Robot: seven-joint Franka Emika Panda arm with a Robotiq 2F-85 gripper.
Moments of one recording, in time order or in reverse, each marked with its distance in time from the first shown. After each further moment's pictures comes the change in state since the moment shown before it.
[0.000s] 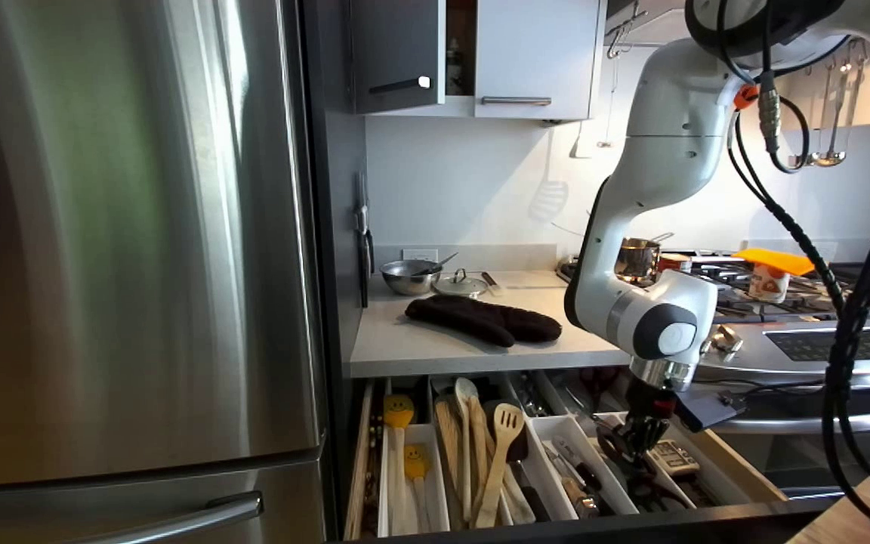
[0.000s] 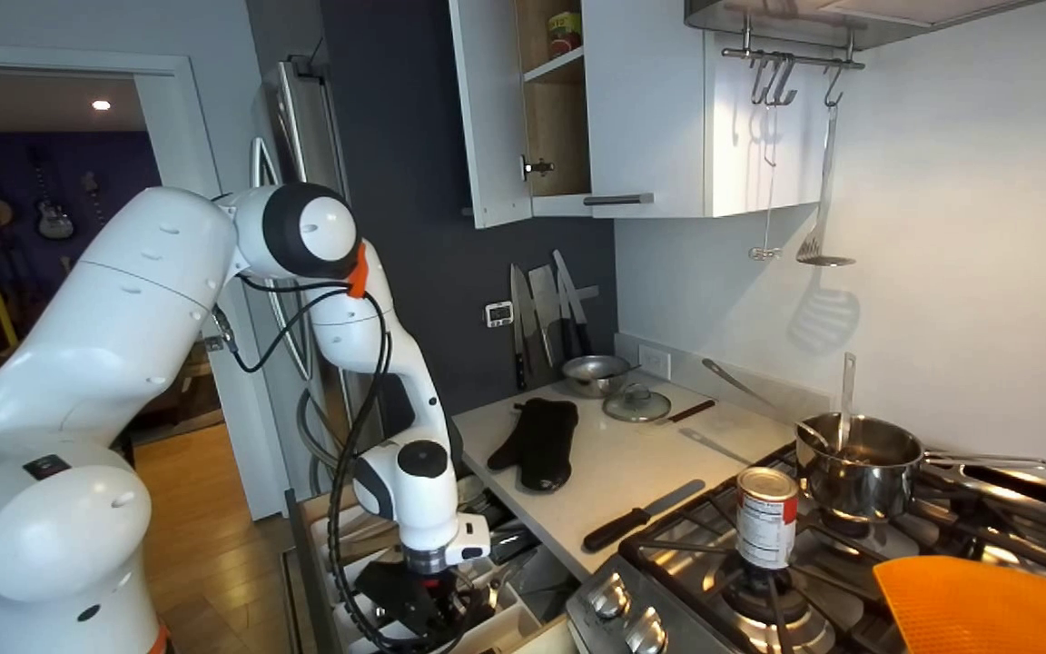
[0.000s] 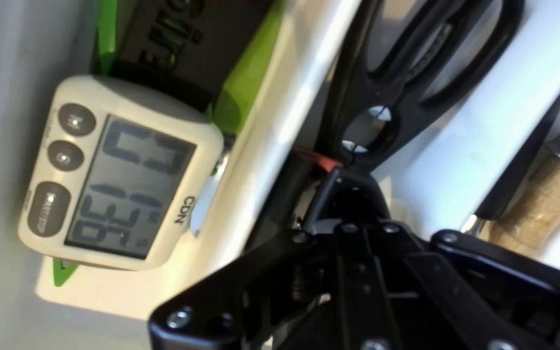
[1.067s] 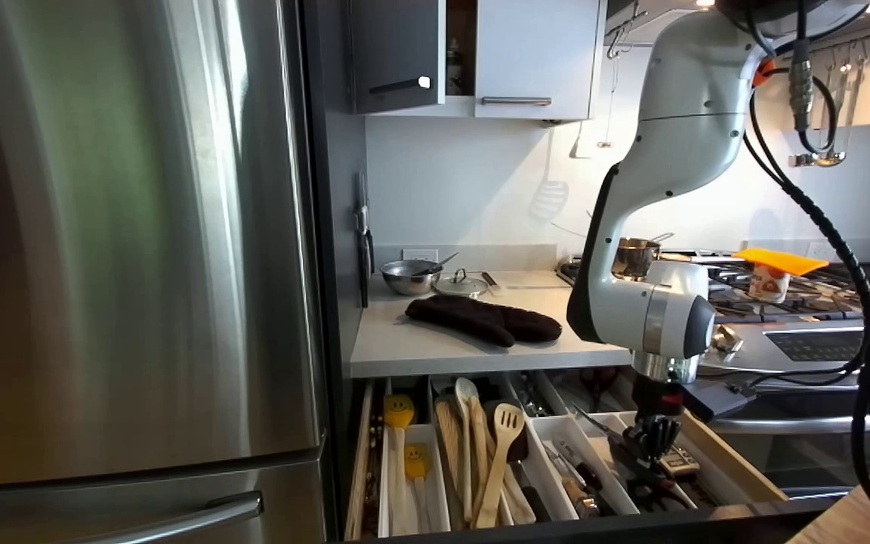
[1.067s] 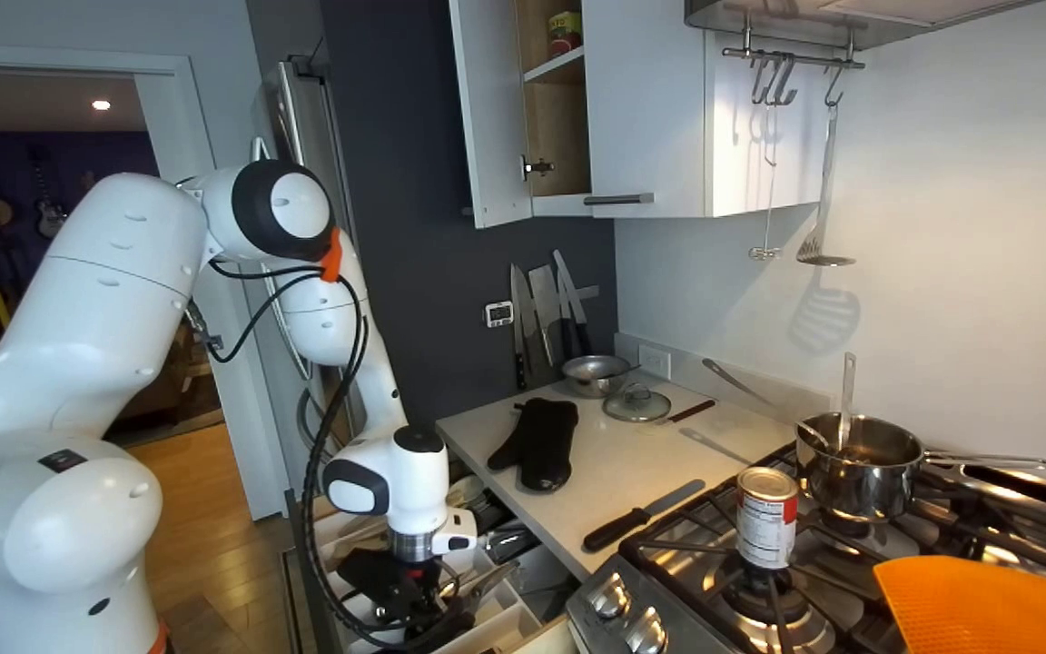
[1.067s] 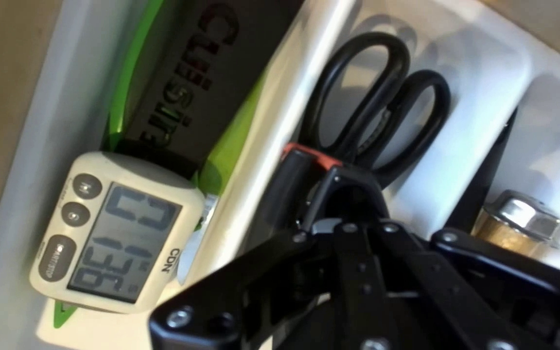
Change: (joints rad) arm 0.095 -0.092 -0.054 -0.147 -0.449 -0.026 0.473
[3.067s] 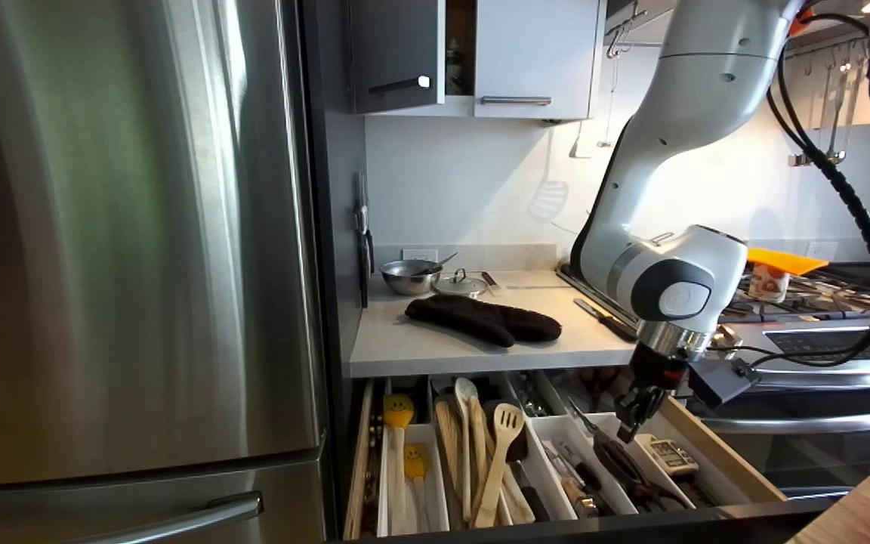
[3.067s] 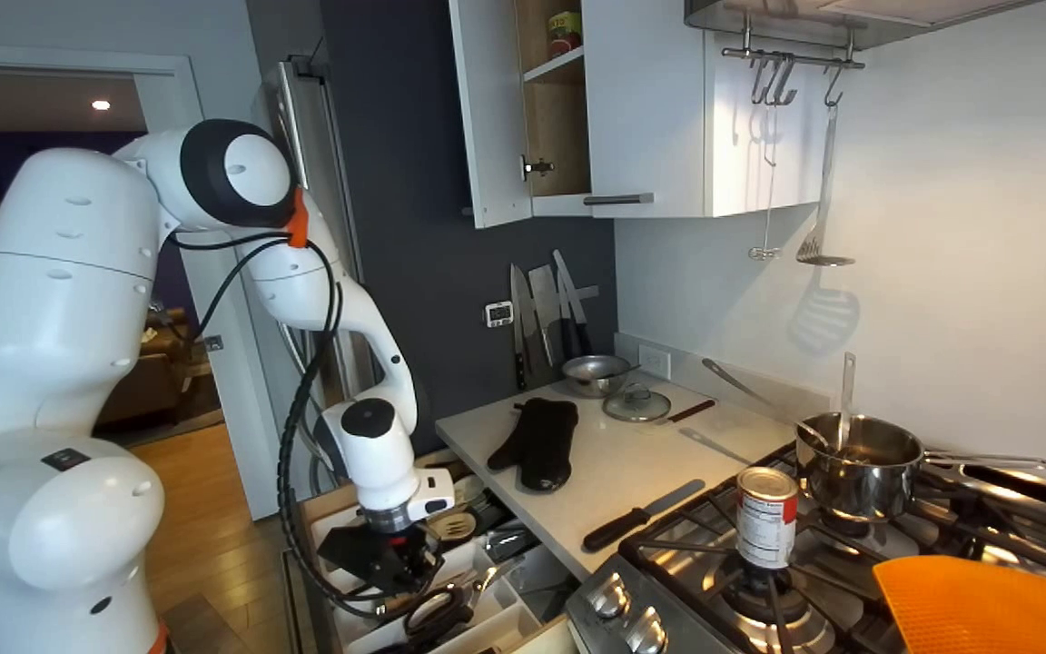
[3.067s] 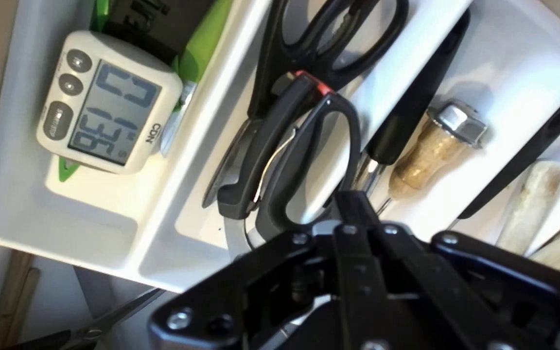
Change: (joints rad) arm 0.020 -0.175 0.046 -0.011 0.730 0.076 -0.719
